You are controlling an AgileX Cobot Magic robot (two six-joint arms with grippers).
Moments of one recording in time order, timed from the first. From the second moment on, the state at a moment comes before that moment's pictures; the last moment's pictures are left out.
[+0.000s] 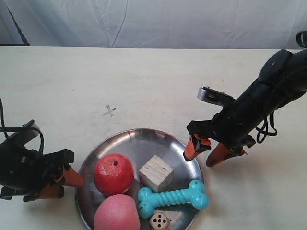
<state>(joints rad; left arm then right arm) -0.13 1.58 -0.40 -1.22 0.63 0.76 0.13 1.88 -0.94 0.77 0.91 -0.53</state>
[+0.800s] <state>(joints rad) -0.13 1.66 -0.40 -1.35 0.68 0.95 0.12 1.84 -0.71 1.06 0.73 -0.68</state>
